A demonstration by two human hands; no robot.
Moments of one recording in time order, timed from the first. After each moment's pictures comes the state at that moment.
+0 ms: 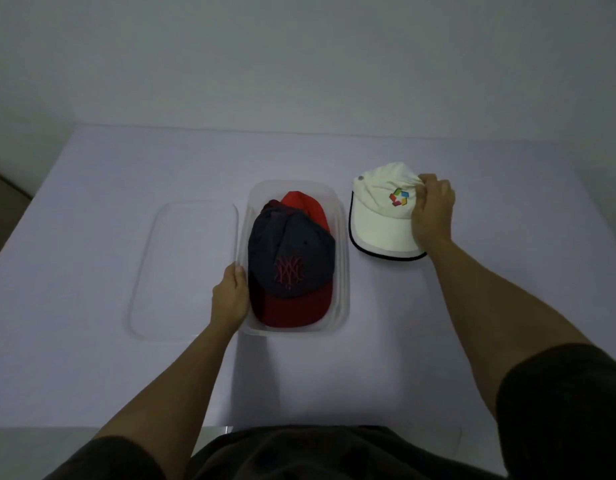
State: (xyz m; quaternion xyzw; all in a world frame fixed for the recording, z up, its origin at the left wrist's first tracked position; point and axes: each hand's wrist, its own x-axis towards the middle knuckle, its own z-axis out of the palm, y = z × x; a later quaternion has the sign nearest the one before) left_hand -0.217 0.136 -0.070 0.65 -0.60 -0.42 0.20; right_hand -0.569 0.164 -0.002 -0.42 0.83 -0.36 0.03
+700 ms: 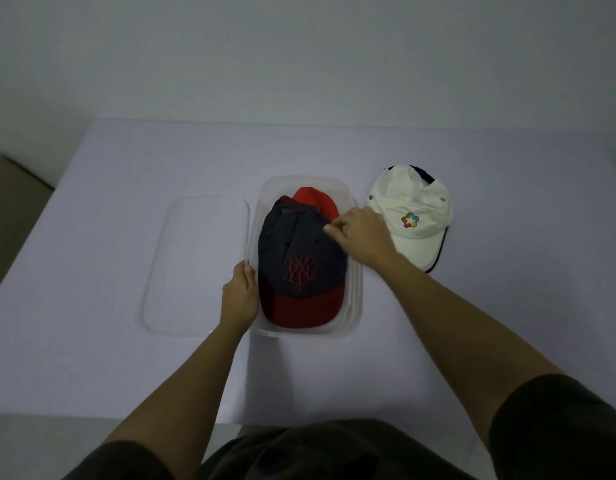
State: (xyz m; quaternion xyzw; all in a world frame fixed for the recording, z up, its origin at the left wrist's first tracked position) left_hand -0.224 0.138 -0.065 0.66 -0.59 -0.42 0.22; right_hand -0.474 0.131 -0.028 -0.64 0.74 -0.15 0.15
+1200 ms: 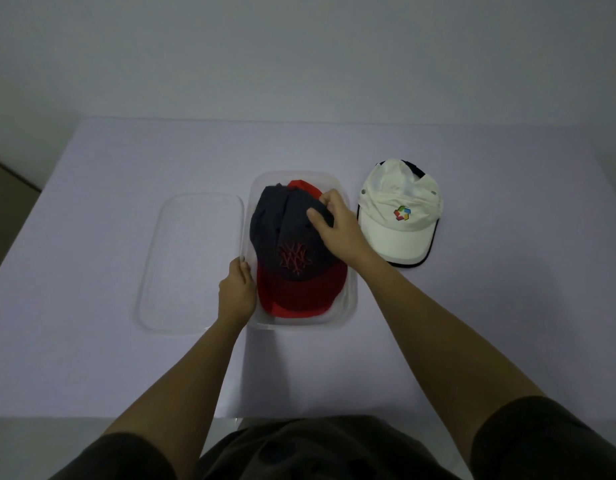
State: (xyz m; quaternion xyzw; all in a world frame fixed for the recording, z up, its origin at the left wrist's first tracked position) left_hand -0.222 0.139 -0.065 0.66 -0.61 -0.38 0.20; right_hand -0.425 0.144 0.002 -0.52 0.67 -0.42 0.33
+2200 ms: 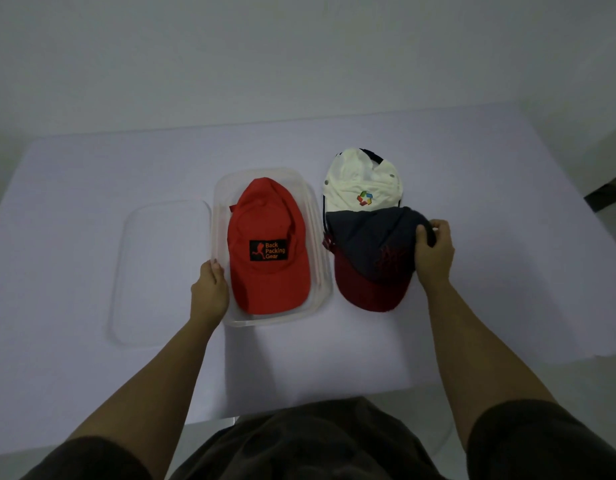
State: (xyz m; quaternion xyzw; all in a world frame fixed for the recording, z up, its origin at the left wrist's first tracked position) left_hand -0.219 0.136 -0.070 0.66 -0.59 -0.42 0.18; right_hand -0.556 0.283 -0.047 -0.20 0.81 -0.53 0.14
